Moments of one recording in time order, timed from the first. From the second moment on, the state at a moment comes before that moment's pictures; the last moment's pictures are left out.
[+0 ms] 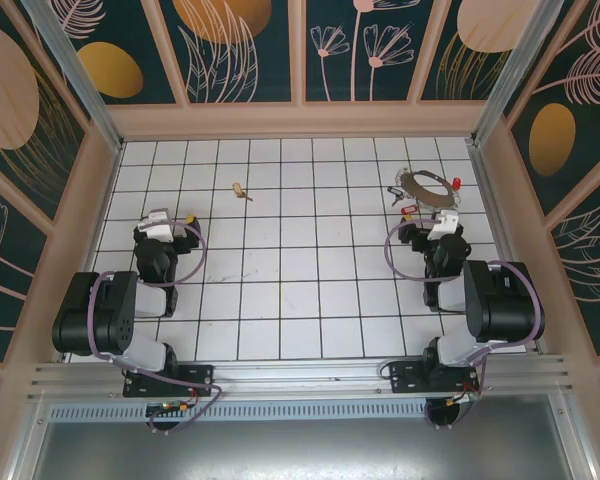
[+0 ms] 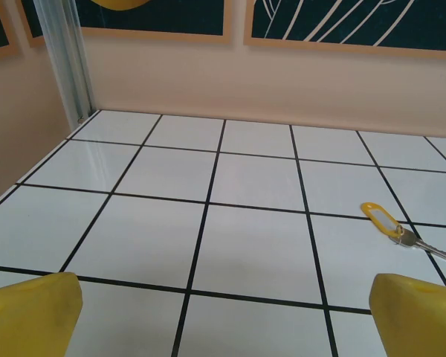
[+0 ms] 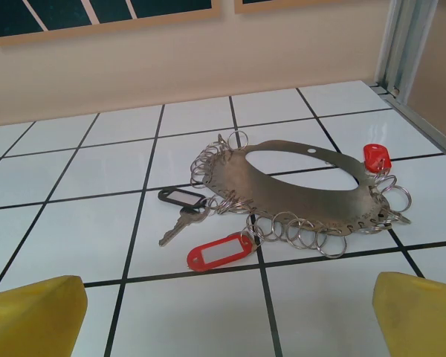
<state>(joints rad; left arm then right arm) 0.02 1.52 0.22 1.15 -0.06 -0.08 -0.04 1.54 0.23 1.13 -0.04 0.09</state>
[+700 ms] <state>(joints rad) 0.02 1.52 0.22 1.15 -0.06 -0.08 -0.04 1.54 0.23 1.13 -0.04 0.09</state>
